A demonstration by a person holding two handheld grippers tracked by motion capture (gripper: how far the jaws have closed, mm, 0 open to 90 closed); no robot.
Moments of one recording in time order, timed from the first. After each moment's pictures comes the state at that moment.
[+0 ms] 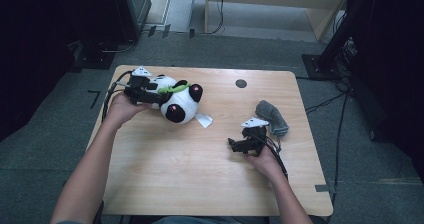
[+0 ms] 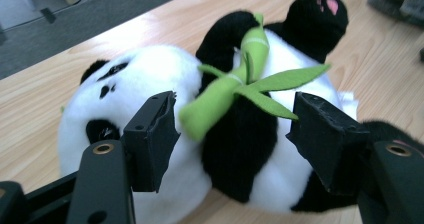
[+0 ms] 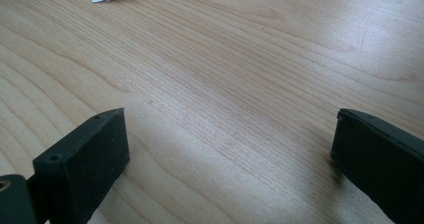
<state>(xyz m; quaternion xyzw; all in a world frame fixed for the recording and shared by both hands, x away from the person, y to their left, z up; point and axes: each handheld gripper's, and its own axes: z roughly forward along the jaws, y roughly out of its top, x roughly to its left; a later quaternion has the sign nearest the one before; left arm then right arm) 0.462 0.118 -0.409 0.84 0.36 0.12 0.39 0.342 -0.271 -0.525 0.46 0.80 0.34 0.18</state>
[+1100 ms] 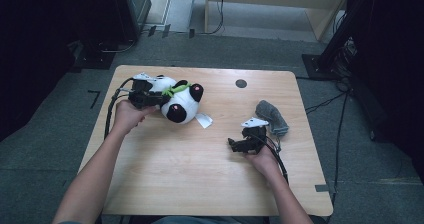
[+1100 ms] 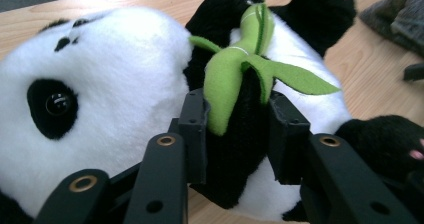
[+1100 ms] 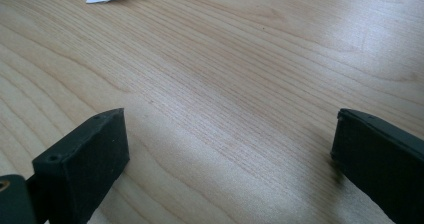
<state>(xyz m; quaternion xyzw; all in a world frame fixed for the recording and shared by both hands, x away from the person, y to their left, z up) 0.455 0.113 -0.427 0.81 0.41 0.08 0.41 0.342 -0.271 -0.524 0.46 0.80 0.34 0.18</state>
